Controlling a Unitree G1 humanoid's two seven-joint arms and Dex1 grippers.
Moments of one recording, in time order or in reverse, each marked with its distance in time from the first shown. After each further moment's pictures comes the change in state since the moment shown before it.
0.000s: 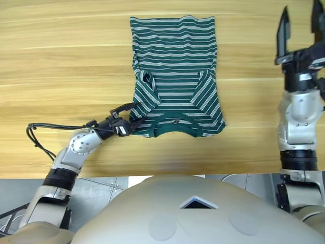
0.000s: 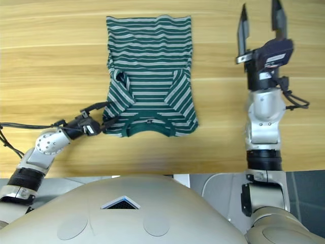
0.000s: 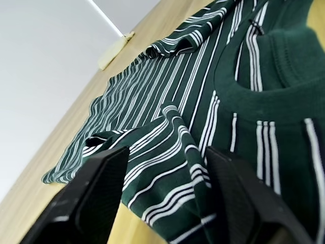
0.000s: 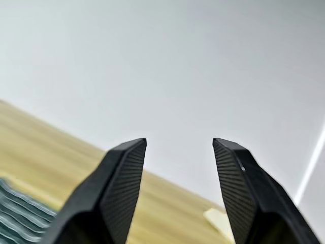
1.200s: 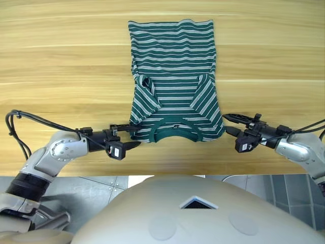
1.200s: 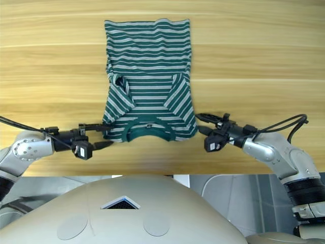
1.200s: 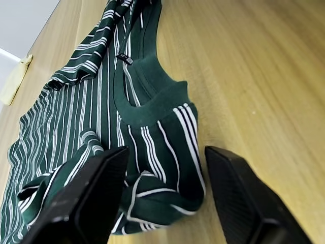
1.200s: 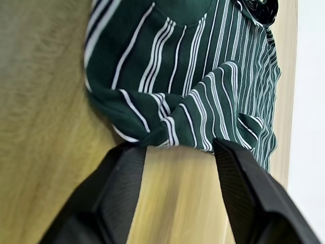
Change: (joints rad) left arm 0.019 0.292 -0.120 -0.243 0.000 0.050 -0.241; right arm 0.340 -0.453 0.217 -0.045 -0.607 -0.178 0.302
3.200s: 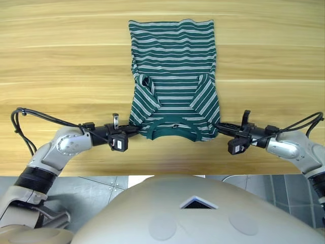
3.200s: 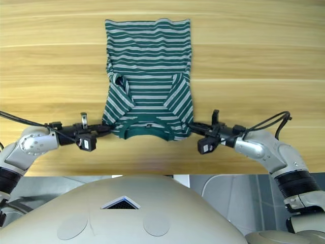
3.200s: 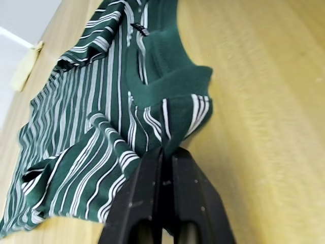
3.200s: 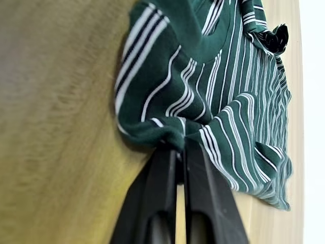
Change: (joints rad) left arm -0.079 -0.074 0.015 0.134 0.026 -0.004 0.074; right arm -0.115 0.070 0.097 0.122 0.016 -0.039 -0.021
